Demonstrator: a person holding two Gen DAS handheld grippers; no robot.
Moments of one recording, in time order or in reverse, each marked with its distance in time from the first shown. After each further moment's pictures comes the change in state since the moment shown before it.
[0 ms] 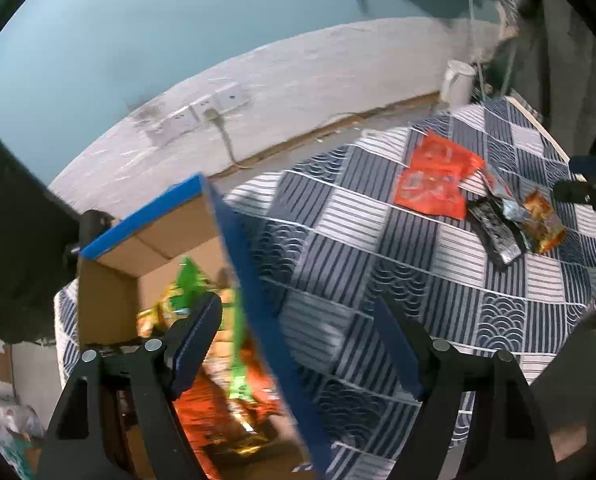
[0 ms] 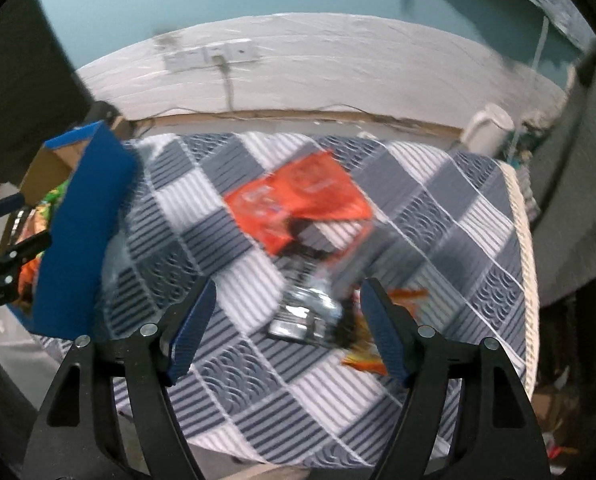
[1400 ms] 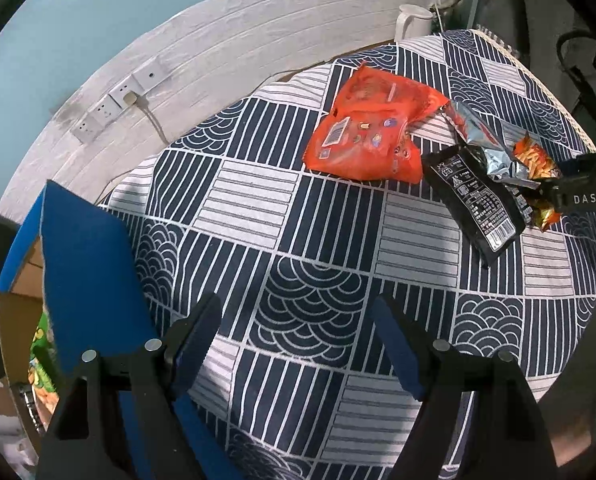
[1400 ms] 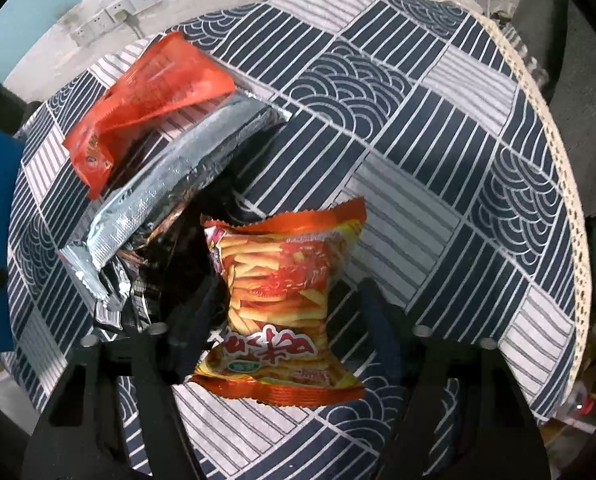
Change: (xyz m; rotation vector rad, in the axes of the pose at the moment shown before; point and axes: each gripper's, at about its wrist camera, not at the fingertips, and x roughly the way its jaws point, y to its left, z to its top) left arm 0.088 -0.083 0.010 0.116 0.123 -0.092; right arm 0.116 -0.094 -0.049 0.194 0.226 0.004
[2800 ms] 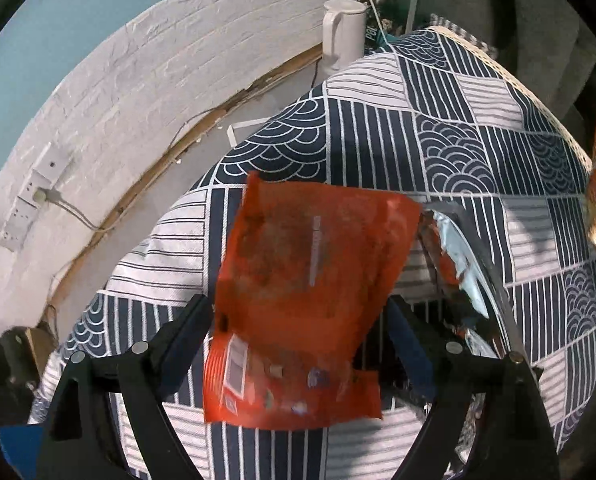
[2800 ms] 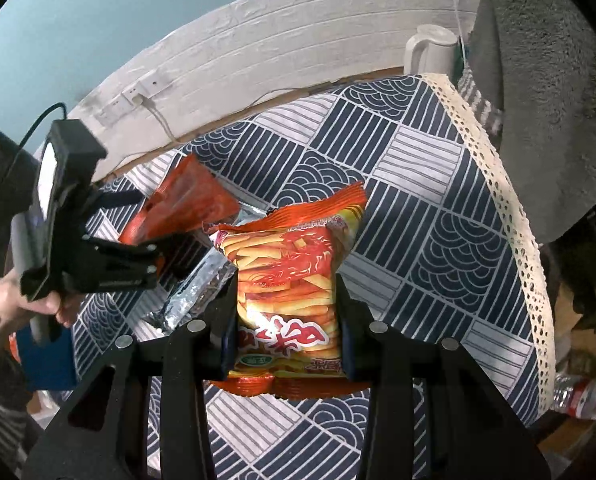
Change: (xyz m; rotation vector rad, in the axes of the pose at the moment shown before) left arm 0.081 -0.071 0.151 0.211 -0.011 -0.147; right arm -0.088 -0.038 0.020 0.109 -0.203 0.103
